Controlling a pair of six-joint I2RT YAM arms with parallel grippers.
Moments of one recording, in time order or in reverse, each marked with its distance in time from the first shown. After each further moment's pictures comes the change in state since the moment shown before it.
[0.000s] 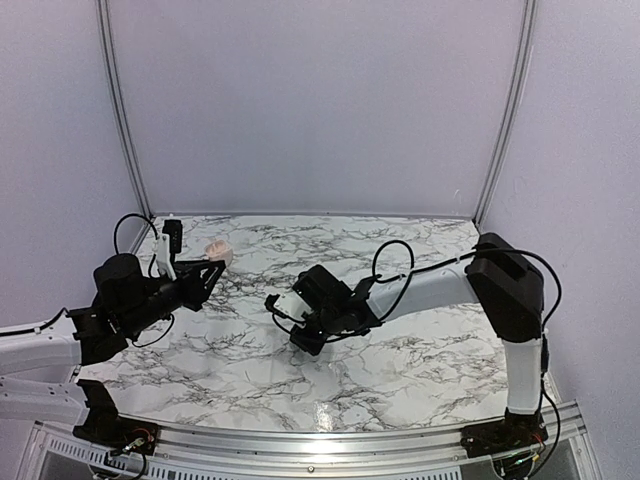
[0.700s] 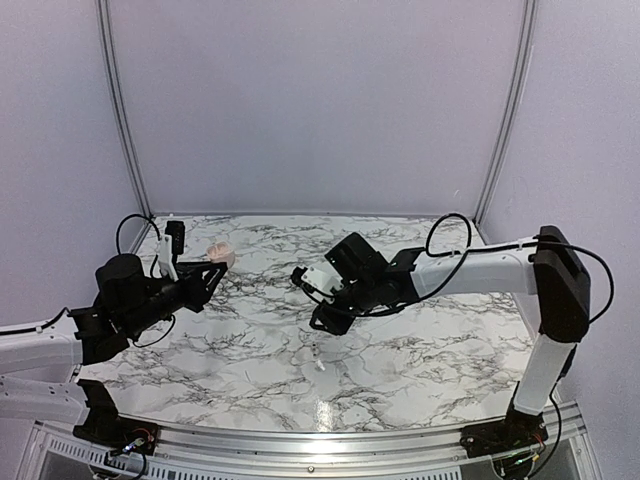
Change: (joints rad) left arm 0.000 0.015 0.000 0.000 0.016 0.000; right arm -0.074 -0.279 -0.109 -0.165 -0.079 0.031
